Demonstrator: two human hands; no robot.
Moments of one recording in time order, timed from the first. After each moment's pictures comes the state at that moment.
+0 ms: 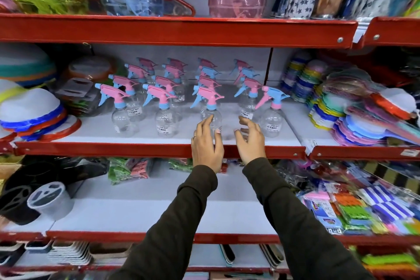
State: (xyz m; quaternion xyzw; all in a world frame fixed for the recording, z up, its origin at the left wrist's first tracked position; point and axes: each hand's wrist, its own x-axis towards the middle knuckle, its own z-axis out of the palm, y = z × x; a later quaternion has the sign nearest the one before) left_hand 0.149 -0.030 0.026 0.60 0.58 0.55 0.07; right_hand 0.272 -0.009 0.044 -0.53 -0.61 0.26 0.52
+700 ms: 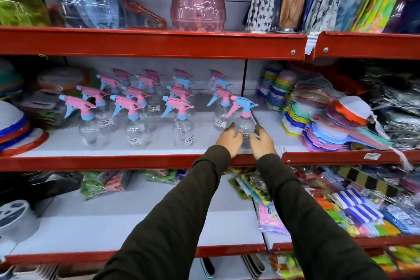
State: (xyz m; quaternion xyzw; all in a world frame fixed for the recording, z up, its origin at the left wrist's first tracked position) left_hand 0.266 0.035 0.064 0.67 0.57 0.34 0.33; right_hand 0.385 0.024 0.059 -0.64 -0.54 0.30 0.45
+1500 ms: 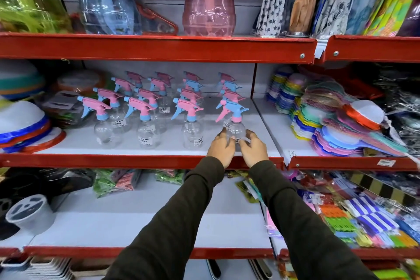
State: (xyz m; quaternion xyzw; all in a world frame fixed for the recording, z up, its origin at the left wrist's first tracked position) left_hand 0.230 0.008 0.053 0.65 0.60 0.38 0.28; right_hand 0.347 0.016 0.052 -0.61 -0.61 0.30 0.42
